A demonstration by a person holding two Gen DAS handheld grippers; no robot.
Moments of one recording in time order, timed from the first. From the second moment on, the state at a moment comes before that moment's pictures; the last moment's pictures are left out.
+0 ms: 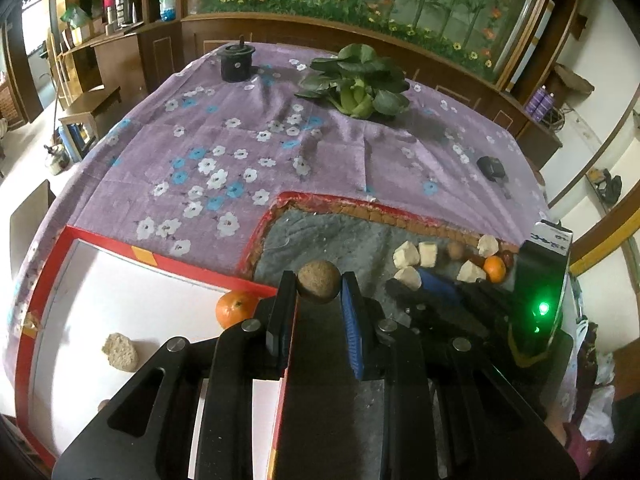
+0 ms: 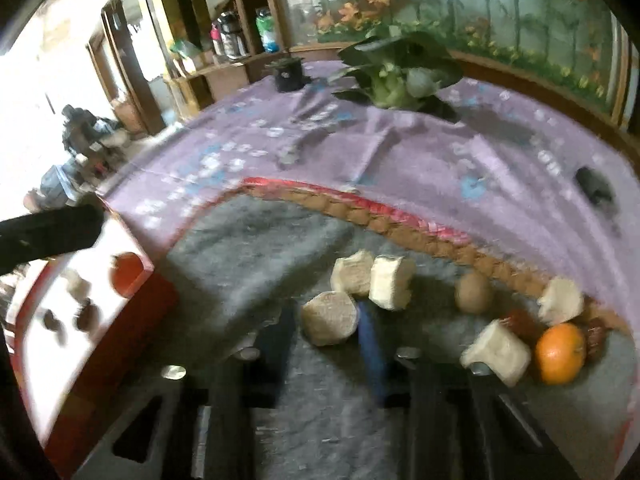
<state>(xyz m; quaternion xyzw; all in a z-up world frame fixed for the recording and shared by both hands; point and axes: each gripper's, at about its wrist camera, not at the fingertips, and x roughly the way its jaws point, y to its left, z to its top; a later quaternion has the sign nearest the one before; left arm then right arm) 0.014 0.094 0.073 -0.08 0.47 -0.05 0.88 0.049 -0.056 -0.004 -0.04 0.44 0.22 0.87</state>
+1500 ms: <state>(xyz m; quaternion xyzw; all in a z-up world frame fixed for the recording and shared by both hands) -0.131 0.213 0.060 -0.09 0.43 0.11 0.89 -0.097 0.043 0.070 -0.07 0.36 0.36 0.86</state>
